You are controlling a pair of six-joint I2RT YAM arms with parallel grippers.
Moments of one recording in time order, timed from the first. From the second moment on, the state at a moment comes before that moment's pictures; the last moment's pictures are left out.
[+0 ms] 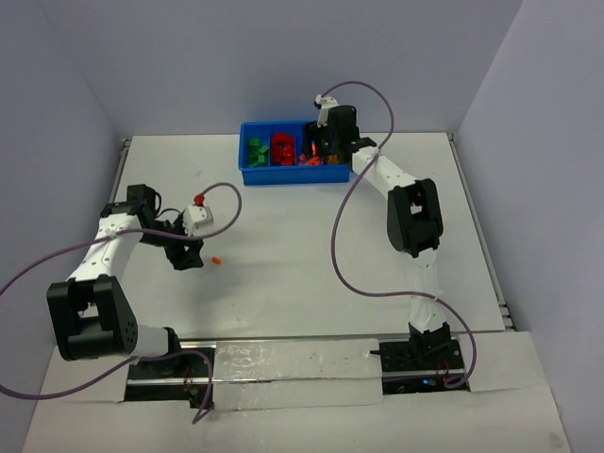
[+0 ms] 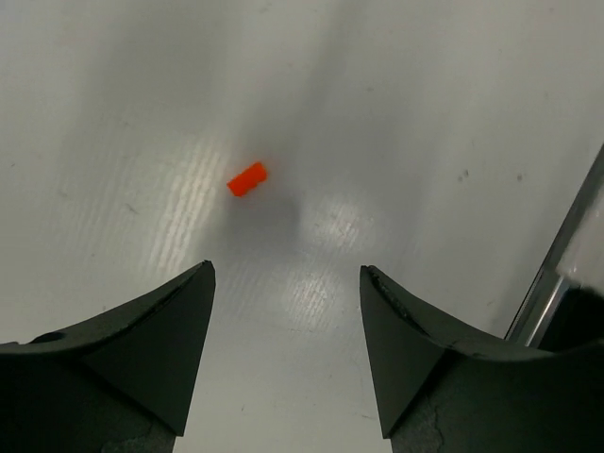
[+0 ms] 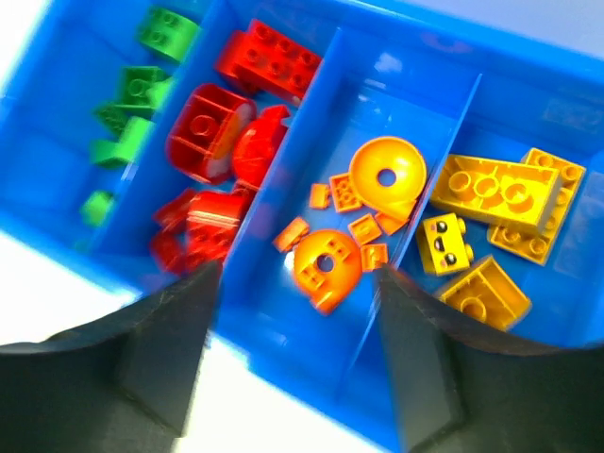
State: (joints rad) left arm 0.09 1.38 0.99 -1.00 0.68 1.17; right arm 0.35 2.28 1.94 -0.16 -0.17 0.08
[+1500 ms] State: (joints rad) left arm -0.09 1.74 1.01 -0.85 0.59 1.69; right arm 0.30 1.65 1.41 -0.28 -0.20 0.01
